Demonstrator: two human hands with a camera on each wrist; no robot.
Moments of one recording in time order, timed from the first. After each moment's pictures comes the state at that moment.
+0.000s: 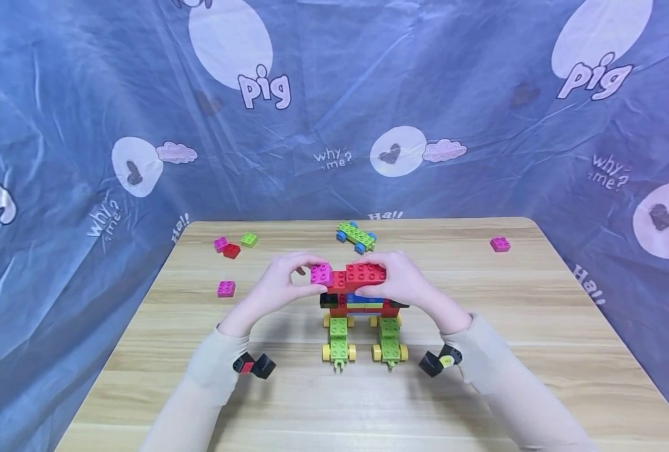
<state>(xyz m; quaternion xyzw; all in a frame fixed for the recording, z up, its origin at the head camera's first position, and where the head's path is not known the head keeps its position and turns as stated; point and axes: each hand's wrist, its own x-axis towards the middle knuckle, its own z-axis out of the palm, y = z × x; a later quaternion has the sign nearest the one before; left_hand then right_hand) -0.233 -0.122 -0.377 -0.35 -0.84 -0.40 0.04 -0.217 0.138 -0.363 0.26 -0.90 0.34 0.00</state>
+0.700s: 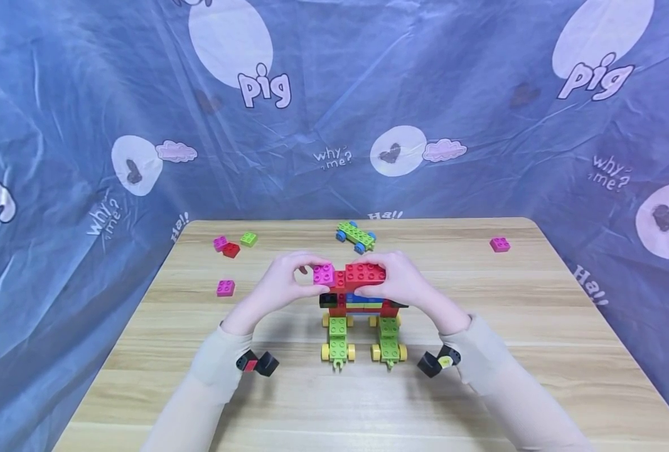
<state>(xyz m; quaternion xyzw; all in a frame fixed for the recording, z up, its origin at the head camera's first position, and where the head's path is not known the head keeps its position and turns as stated) -0.231 -0.115 -0.372 -0.34 -0.86 -0.39 0.03 -0.217 0.138 -0.366 0.26 -0.90 0.35 0.01</state>
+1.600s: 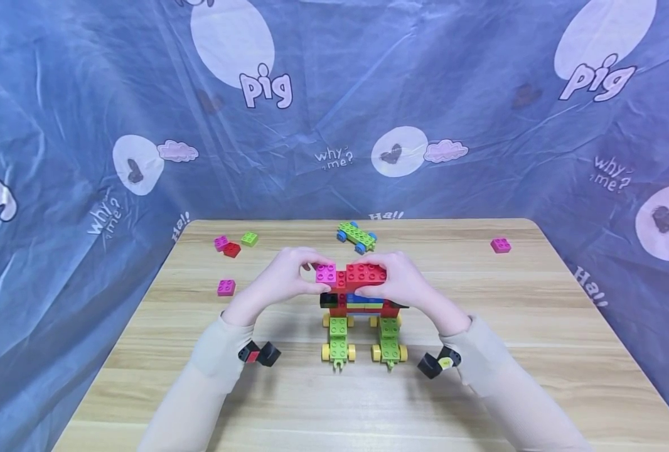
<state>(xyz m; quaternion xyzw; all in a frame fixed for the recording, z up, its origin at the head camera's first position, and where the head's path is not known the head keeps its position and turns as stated) -0.237 -0.111 -0.351 -0.36 -0.88 -0.33 -0.02 -0.216 0.137 -0.367 0.27 -0.89 0.36 0.03</state>
